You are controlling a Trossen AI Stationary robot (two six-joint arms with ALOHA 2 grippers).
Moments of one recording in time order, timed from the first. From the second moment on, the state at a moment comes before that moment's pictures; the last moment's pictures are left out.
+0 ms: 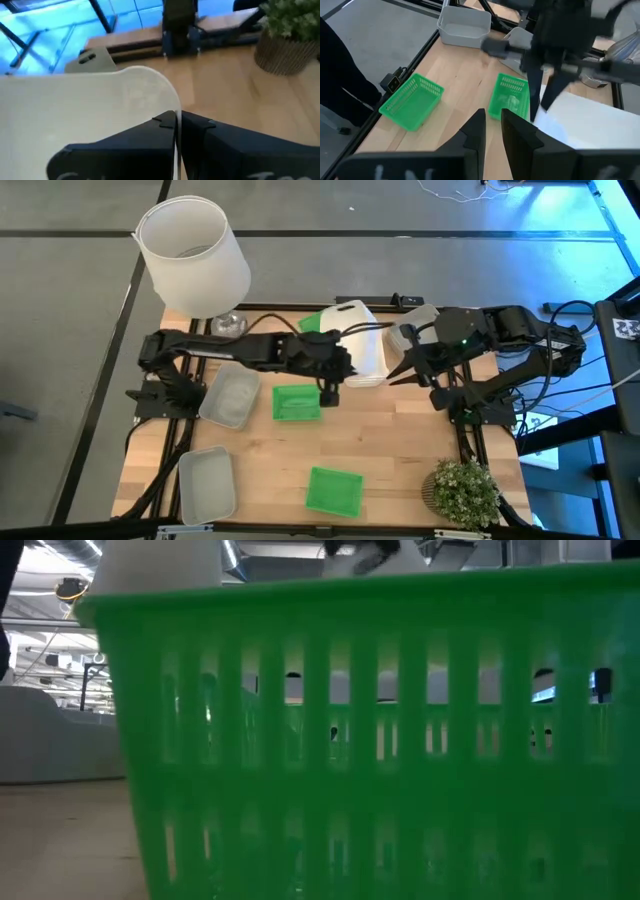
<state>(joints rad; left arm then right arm) -0.02 1.73 1.66 -0.39 -0.16 0.14 0.13 1.28 1.75 -1.12 -0.13 -0.22</state>
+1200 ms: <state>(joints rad) 0.04 1.98 1.74 -0.46 -0.16 0.18 0.13 1.23 1.75 -1.15 -0.13 -0.21</state>
